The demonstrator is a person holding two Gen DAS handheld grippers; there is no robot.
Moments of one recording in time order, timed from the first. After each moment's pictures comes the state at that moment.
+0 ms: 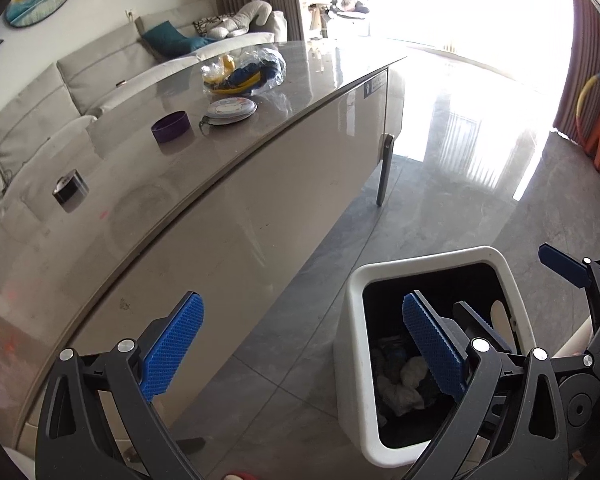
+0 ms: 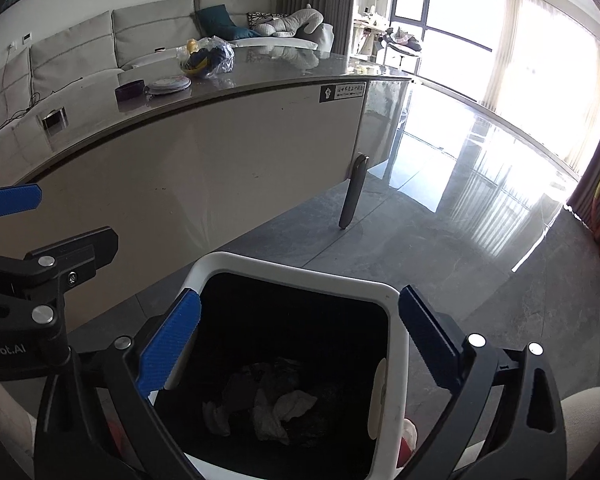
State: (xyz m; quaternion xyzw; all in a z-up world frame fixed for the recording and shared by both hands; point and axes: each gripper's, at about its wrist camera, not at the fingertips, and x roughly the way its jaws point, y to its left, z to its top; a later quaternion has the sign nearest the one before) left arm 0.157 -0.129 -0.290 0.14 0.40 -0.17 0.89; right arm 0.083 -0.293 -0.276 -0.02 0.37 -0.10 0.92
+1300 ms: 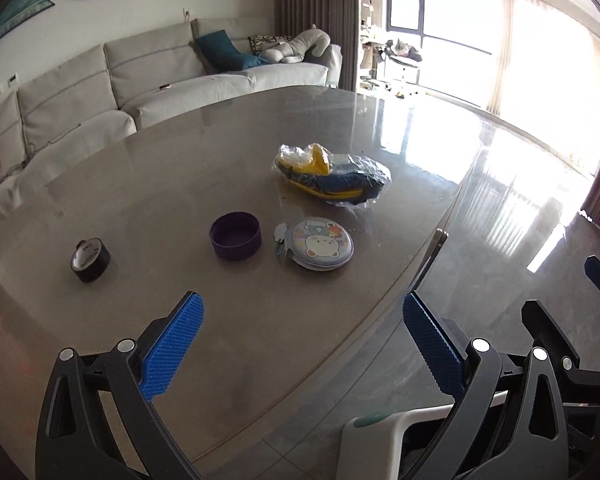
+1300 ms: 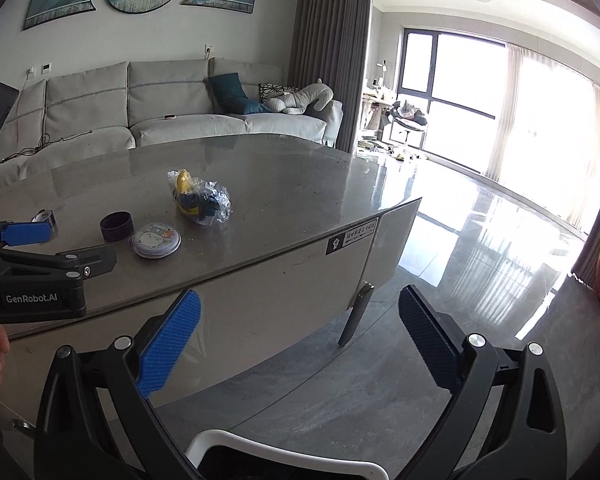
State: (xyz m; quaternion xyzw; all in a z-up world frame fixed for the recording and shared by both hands) left arm 0.293 -0.108 -0.229 0.05 0.36 -0.11 0.92; right arm 0.191 -0.294 -0.188 -0.06 0.24 -0.08 0.97
